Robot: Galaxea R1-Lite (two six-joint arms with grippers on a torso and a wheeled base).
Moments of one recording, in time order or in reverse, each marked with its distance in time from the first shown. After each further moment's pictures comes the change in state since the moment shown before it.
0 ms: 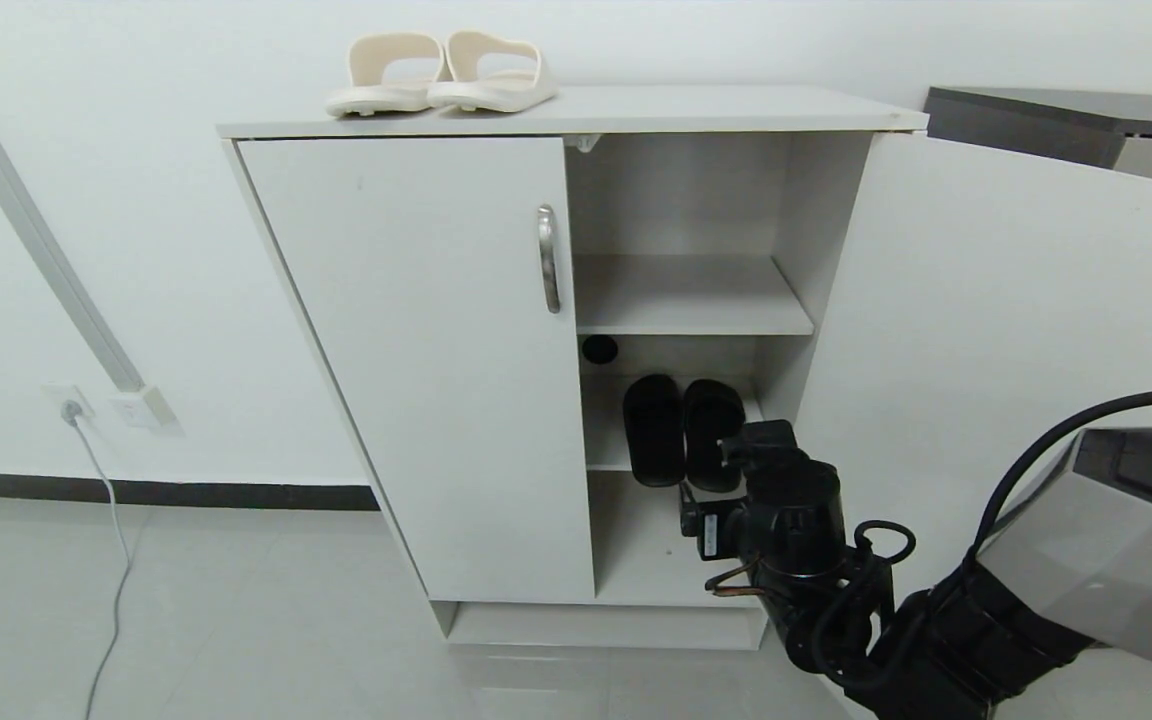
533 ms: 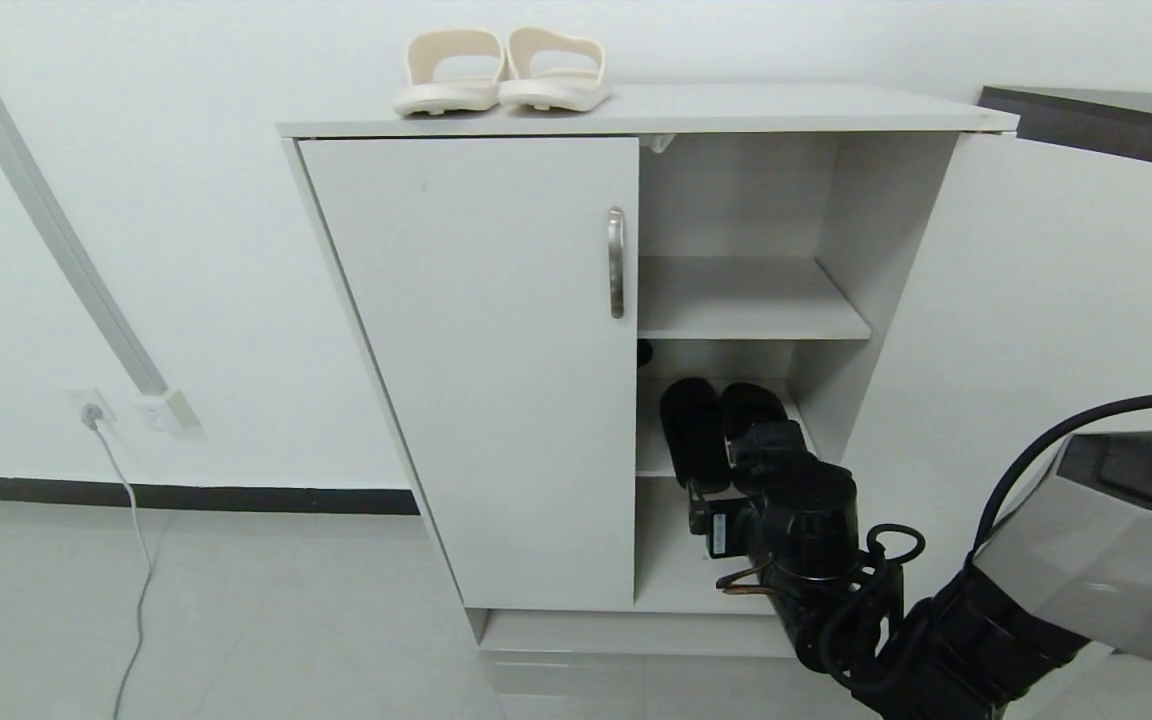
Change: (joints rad) left arm 0.000 0.000 0.000 0.000 0.000 0.000; right arm -0.018 0.011 0.035 -0.086 0.008 -0.044
